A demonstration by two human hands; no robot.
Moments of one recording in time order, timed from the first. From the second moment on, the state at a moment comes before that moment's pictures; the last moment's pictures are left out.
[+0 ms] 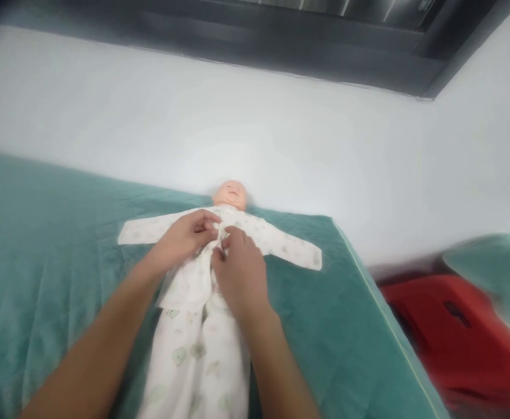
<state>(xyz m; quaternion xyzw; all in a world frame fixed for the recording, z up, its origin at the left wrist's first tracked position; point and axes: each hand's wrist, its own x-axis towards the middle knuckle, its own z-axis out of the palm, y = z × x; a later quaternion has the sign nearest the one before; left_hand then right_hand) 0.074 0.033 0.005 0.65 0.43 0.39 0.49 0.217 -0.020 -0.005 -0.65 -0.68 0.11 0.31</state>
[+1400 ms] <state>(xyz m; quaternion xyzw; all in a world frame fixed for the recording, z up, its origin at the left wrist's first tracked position) 0.051 0.006 0.000 0.77 0.38 0.31 0.41 0.243 -0.032 -0.012 -0.53 -0.53 0.45 0.49</state>
